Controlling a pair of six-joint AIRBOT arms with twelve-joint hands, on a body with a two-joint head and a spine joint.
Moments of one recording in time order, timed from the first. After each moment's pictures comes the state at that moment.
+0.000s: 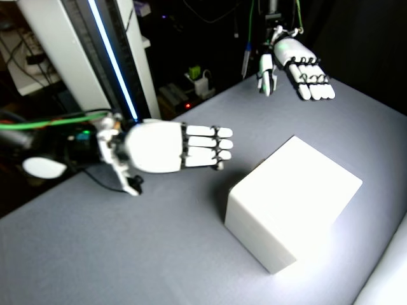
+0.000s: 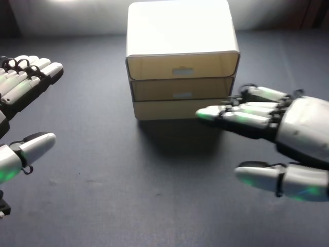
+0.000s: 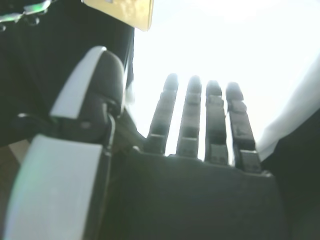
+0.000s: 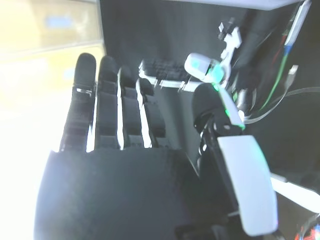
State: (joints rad) left arm 1.19 -0.86 1.00 -0.22 -1.42 0.79; right arm -0.84 -0.97 0.96 -0.15 1.02 -0.69
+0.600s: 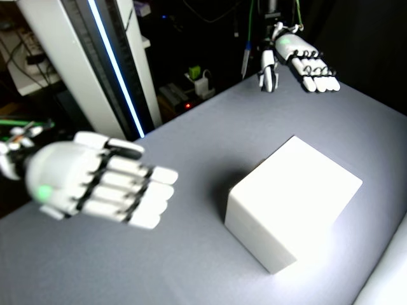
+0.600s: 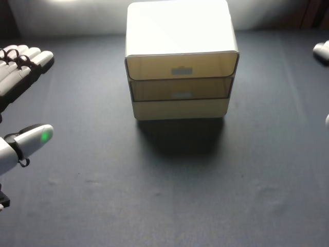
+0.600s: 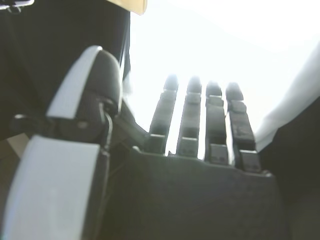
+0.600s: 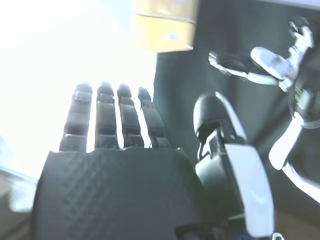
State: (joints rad) left arm 1.19 -0.86 1.00 -0.26 -1.48 0.80; right arm -1.11 -0.79 0.88 0.26 1.33 -0.83
